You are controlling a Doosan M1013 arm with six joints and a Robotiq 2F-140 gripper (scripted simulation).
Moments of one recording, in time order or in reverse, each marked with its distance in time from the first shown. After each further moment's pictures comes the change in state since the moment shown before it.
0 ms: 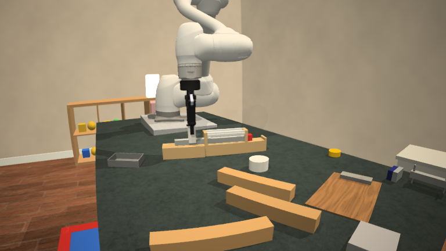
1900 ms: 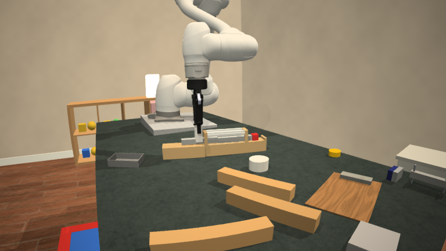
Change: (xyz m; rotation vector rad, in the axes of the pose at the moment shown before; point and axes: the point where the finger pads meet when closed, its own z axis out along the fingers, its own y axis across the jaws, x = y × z) arm 0.026 0.001 -0.002 -0.006 0.000 0.000
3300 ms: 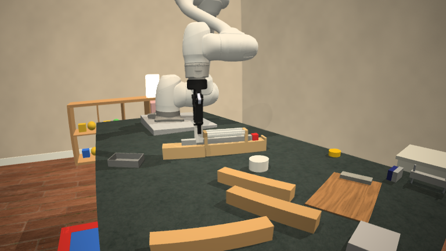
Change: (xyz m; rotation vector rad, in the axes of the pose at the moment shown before) arm 0.000 0.000 0.000 0.001 0.000 0.000
